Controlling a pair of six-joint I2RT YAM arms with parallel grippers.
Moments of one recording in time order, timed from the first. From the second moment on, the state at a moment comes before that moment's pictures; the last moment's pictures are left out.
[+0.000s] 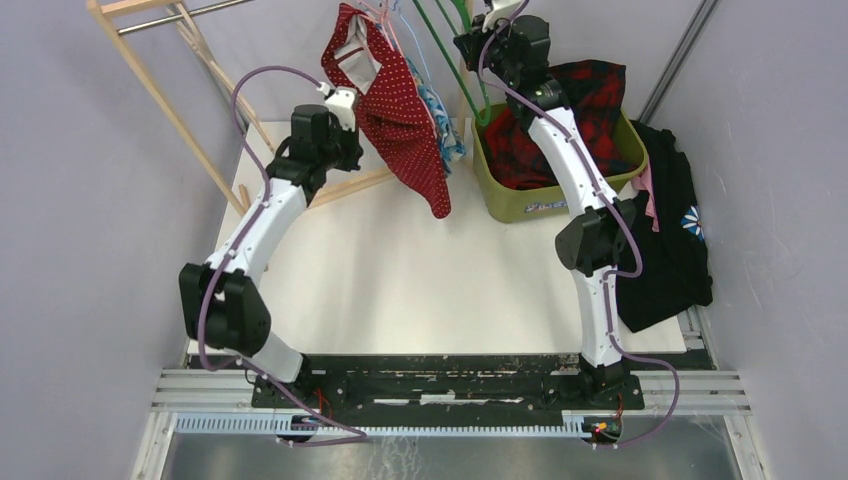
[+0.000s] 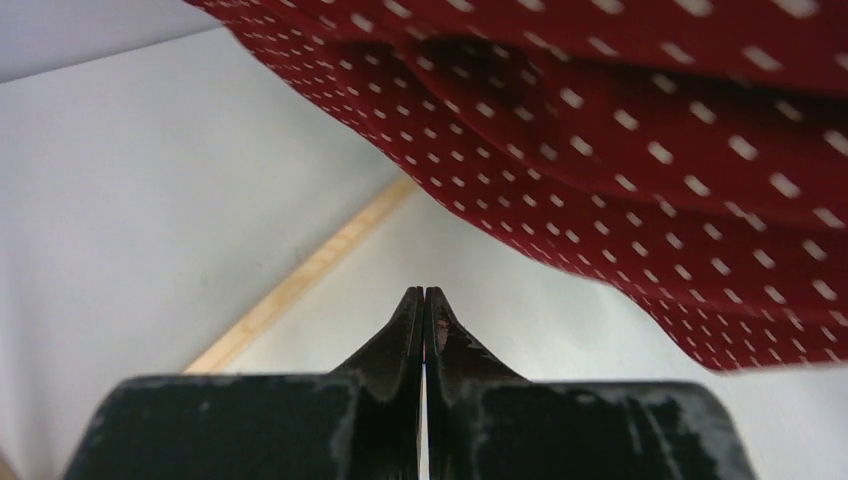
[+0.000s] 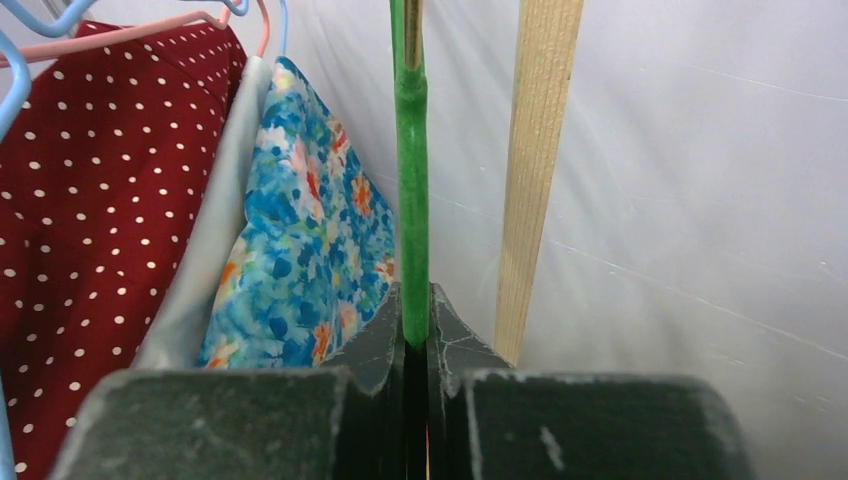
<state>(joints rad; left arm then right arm) -0.25 1.52 1.36 -0.31 0.16 0.03 0.36 2.28 2.52 -0.18 -0.19 0.05</state>
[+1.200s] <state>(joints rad) -0.18 2.29 1.89 -0.42 -0.05 -0.11 0.31 2.23 2.43 -0.13 -0.30 0.11</state>
